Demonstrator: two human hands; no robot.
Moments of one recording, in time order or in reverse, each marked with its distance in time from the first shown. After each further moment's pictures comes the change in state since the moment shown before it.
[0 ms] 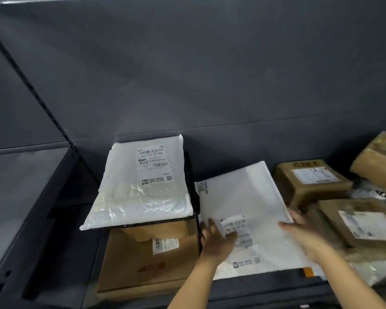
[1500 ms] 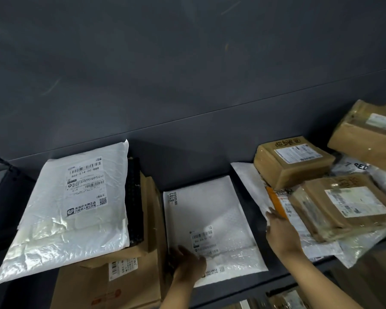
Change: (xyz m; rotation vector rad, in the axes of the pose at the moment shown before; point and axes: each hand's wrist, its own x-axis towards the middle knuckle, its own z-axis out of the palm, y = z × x) left_hand 0.020 -0.031 0.021 0.621 -0.006 -0.385; right_hand 0.025 0.053 0.010 -0.993 0.232 -0.218
